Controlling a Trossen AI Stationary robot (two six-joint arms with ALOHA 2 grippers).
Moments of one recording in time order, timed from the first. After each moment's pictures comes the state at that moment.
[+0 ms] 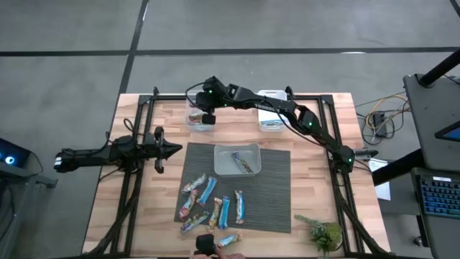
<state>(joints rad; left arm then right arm) 0.05 0.05 0.01 0.03 -0.10 -0.18 -0.38 2.47 2.30 -0.48 -0.01 -0.43</state>
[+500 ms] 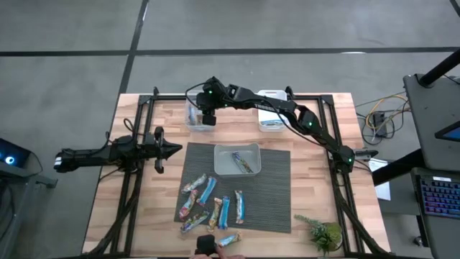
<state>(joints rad) 0.05 0.05 0.01 0.03 -0.10 -0.18 -0.38 2.47 2.30 -0.50 -0.03 -0.40</state>
